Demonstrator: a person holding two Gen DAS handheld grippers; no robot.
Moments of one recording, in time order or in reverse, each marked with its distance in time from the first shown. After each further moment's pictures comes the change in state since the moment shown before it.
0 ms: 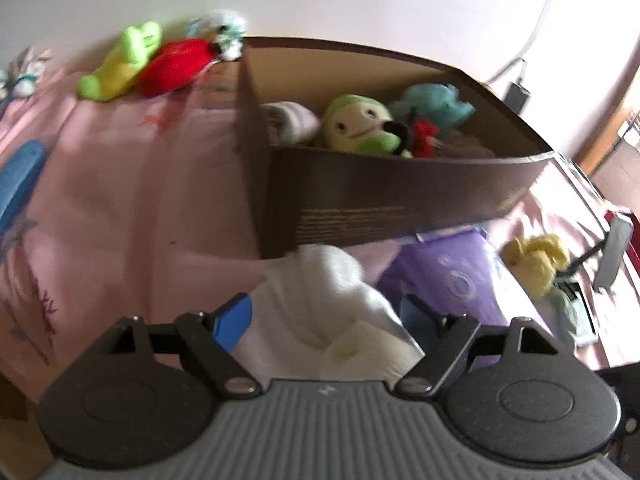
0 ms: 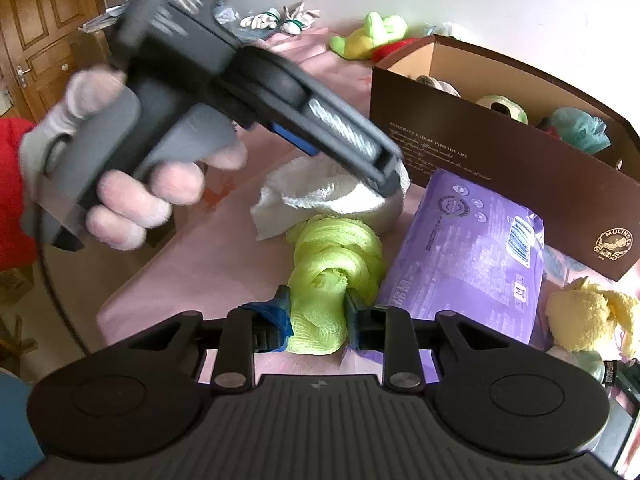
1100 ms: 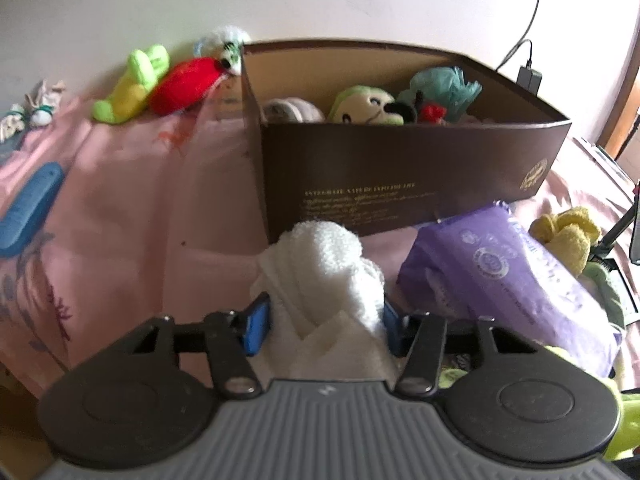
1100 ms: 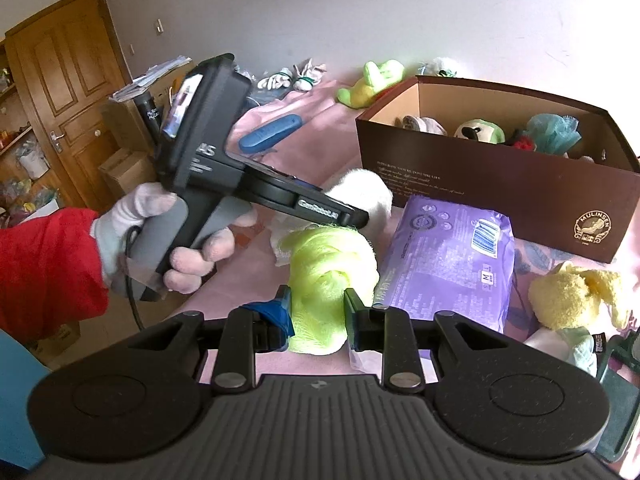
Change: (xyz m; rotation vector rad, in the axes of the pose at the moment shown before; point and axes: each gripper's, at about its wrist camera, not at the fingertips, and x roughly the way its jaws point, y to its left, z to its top) left arm 0.008 -0.017 -0.023 0.064 -0.077 0.124; right arm -0.049 -0.038 -0.018 0.104 -0.156 0.141
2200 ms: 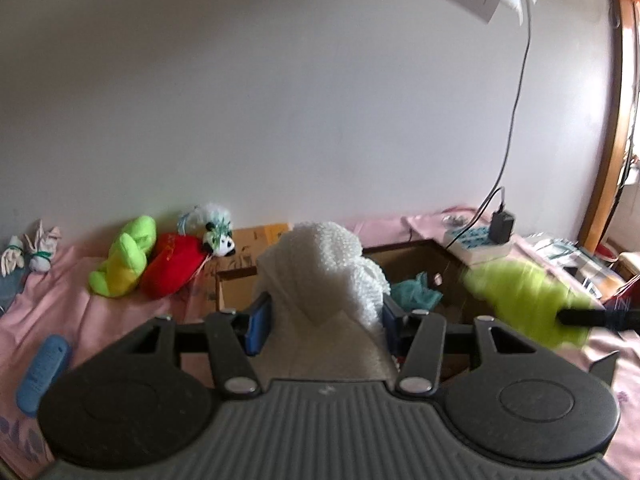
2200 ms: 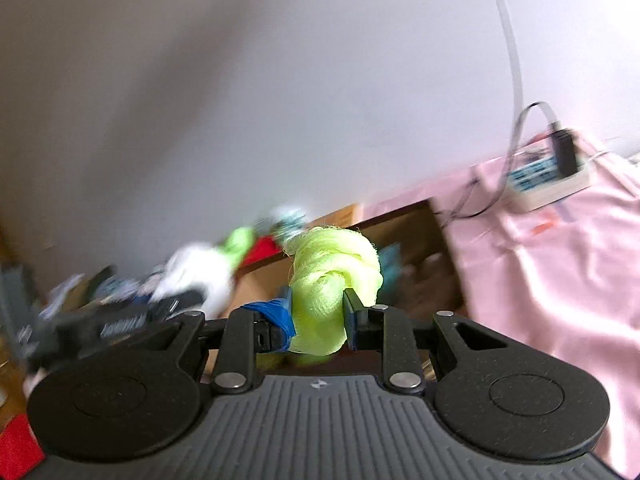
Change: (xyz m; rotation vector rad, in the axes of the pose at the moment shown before) left arm -0.050 -0.027 0.127 0.048 -0.328 -0.022; right arm -0.056 -0.159 0.090 0.501 -0.380 -0.299
